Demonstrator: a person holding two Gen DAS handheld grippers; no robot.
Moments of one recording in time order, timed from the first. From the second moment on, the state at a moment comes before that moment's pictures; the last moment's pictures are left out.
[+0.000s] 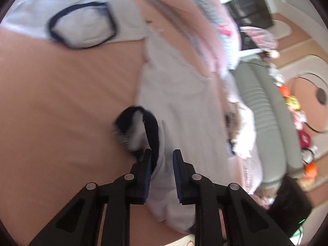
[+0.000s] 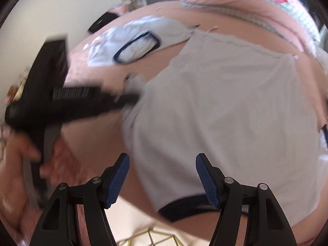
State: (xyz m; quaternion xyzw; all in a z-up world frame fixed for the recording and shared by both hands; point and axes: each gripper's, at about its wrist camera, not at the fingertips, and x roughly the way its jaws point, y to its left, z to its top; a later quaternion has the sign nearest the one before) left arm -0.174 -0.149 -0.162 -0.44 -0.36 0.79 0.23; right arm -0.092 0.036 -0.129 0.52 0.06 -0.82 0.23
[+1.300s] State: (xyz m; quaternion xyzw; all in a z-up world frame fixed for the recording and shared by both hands) left arm -0.176 -0.205 -0.159 -0.37 -0.41 0.81 0.18; right arm -0.176 0.055 -0.124 0.51 -0.01 -0.85 0.13
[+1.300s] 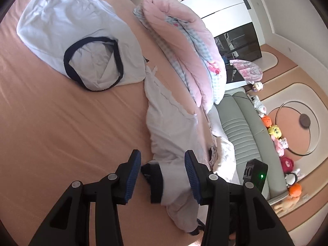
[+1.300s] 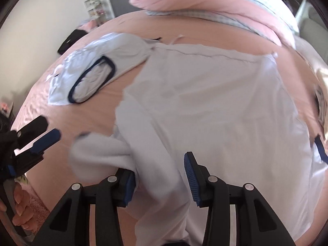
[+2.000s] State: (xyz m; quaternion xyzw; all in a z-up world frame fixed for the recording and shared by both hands) left arm -0.231 -0.138 -0.177 -0.37 -0.42 0.77 0.30; right arm -0.182 0.150 -0.129 0.53 -0.22 -0.81 0.08
